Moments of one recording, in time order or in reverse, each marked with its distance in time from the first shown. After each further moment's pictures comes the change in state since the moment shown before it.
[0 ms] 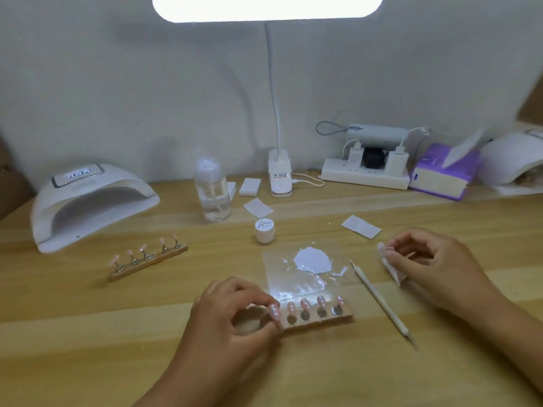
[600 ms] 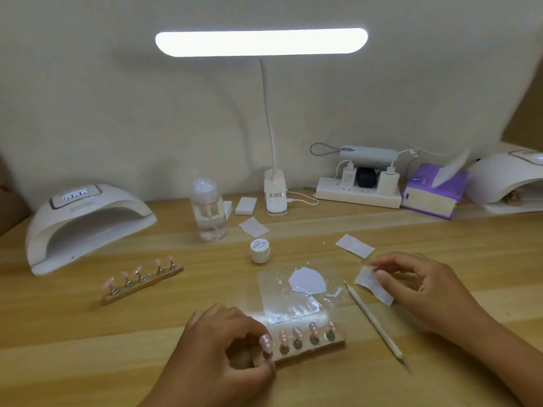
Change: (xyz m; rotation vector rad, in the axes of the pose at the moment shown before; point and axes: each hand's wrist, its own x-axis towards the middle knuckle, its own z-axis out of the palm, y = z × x) left_hand 0.007 -0.006 -0.008 0.200 -0.122 0.106; right_hand -0.005 -0.008 -0.003 -0.022 -0.055 -0.102
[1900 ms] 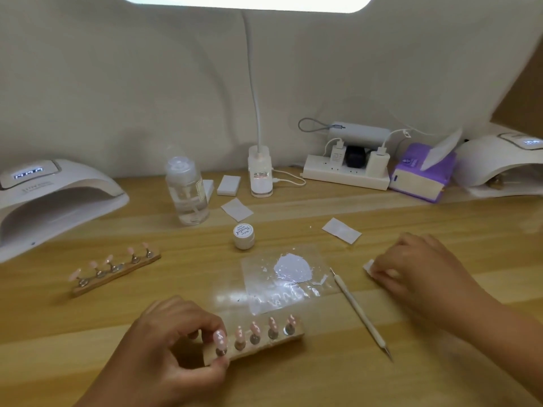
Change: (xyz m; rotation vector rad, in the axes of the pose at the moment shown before) left_hand 0.000 -0.005 -0.038 -0.023 -0.046 0.121; right_hand 0.012 -0.024 -0.024 -0.863 -0.295 -0.176
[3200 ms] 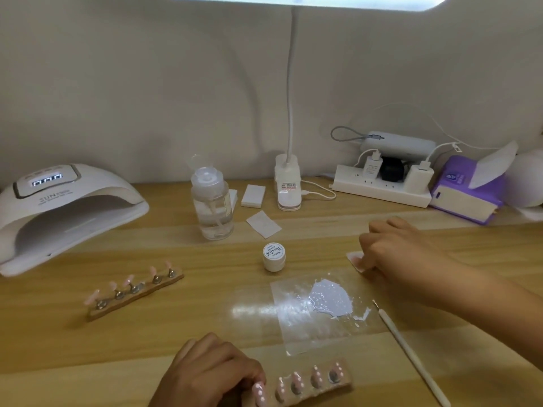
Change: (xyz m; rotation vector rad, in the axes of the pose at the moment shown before) left_hand -0.001 -0.036 0.027 0.158 0.084 0.214; right_hand 0.106 -0.016 0.017 -0.226 -0.018 -0.366
